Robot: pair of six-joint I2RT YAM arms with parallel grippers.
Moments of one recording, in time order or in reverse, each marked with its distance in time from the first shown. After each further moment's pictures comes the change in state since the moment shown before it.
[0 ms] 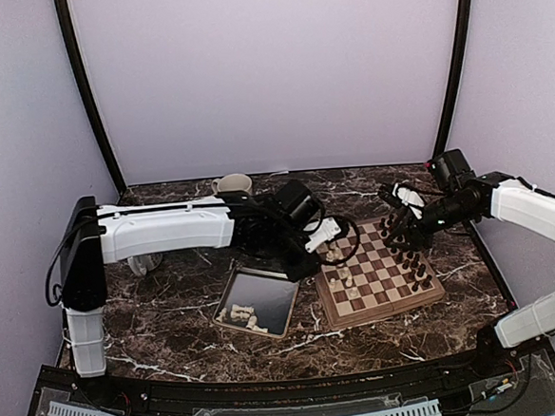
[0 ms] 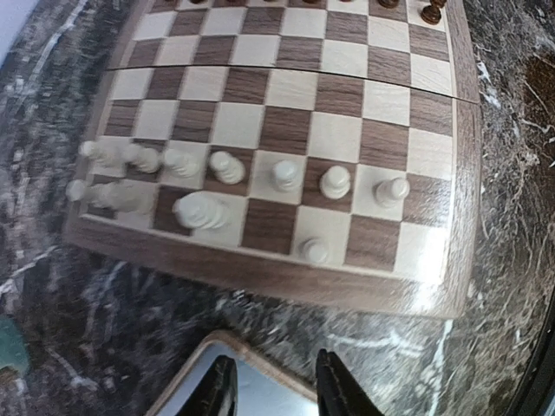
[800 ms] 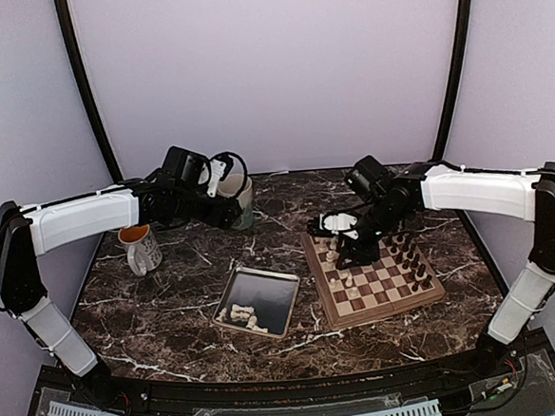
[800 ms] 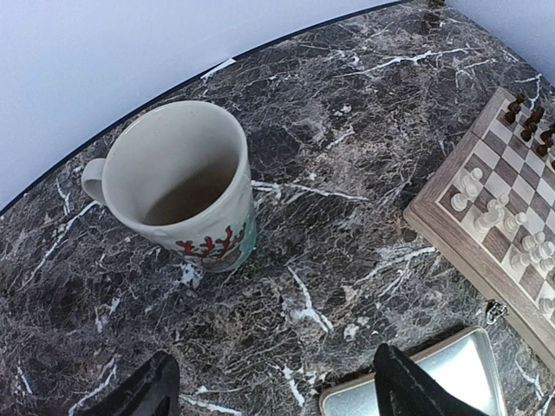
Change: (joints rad) left arm 0.436 -0.445 -0.494 0.365 -0.081 -0.193; right arm 0.407 0.368 0.328 -0.111 0.240 -0.092
